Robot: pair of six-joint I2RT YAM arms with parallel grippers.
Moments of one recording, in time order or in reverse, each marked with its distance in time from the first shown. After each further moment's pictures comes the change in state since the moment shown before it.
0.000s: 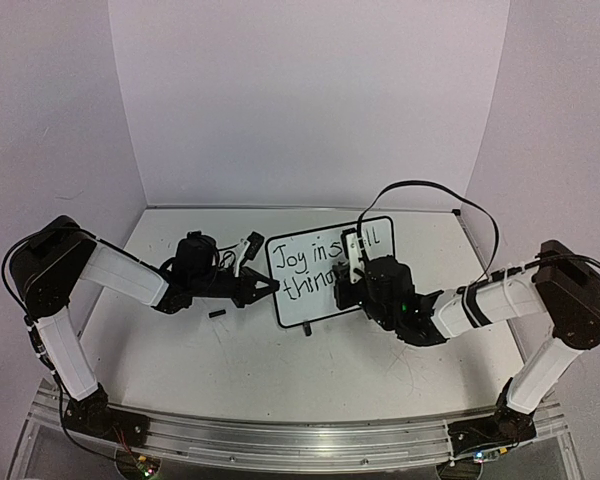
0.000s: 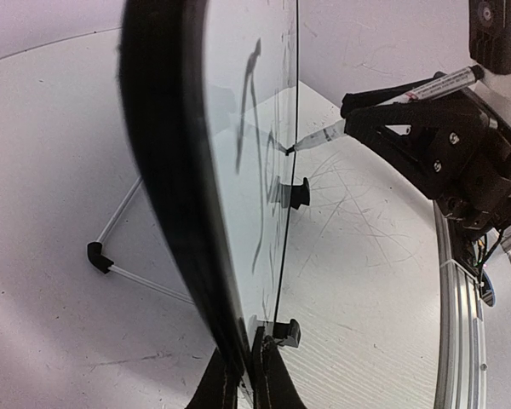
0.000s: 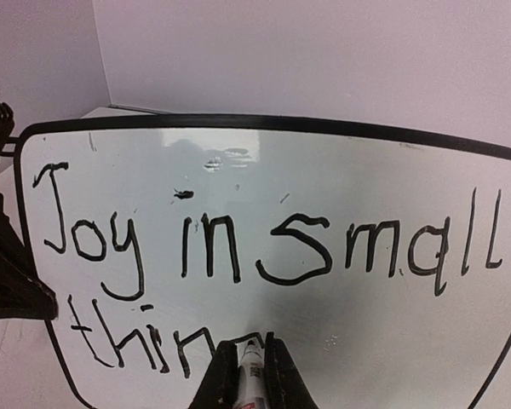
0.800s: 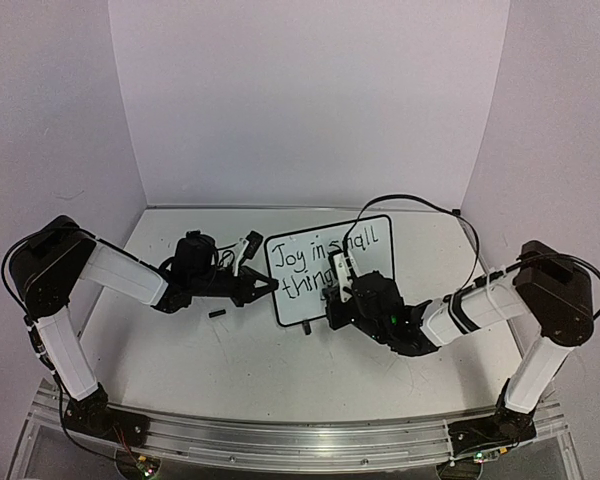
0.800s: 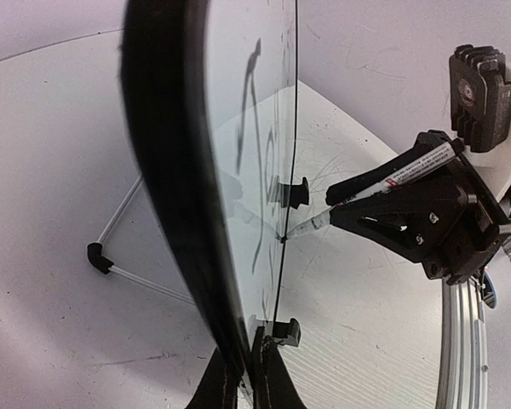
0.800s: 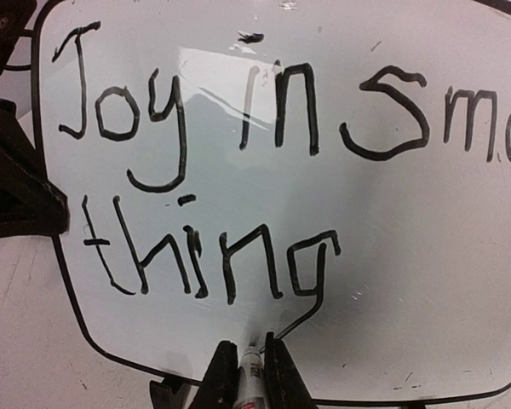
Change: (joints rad) left arm 0.007 0.000 0.000 0.000 0.000 0.000; right arm 0.041 0.077 -0.016 -0.024 -0.064 0.067
